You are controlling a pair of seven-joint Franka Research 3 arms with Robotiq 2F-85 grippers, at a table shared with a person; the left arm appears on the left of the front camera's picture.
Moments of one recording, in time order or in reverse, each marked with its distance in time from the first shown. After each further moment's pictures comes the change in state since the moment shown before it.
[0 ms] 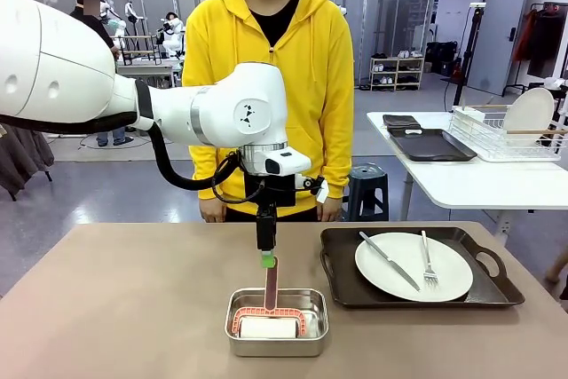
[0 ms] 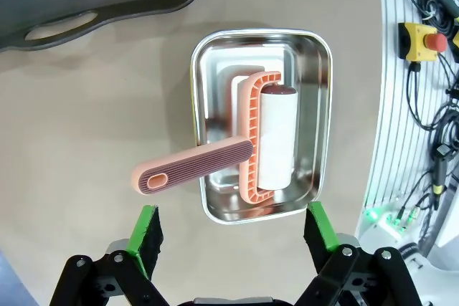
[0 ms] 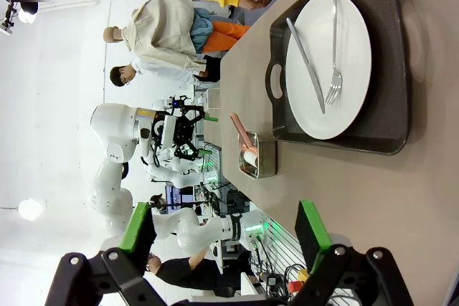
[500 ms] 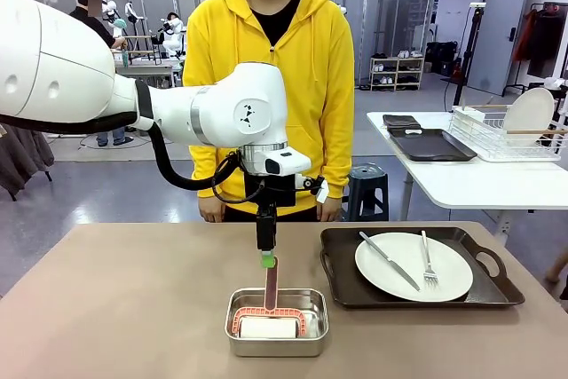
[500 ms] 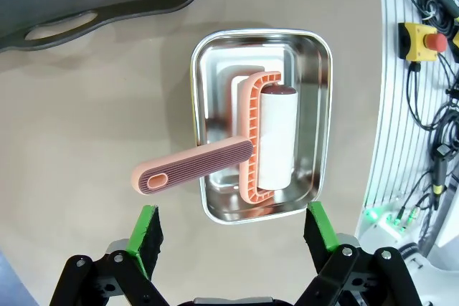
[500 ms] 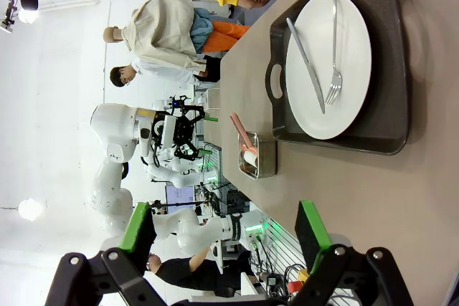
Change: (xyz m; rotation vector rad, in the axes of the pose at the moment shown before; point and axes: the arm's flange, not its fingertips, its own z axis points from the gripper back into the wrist) left arm 0.000 0.000 0.000 0.000 0.000 0.000; right arm 0.000 0.000 0.000 0.000 0.000 0.000
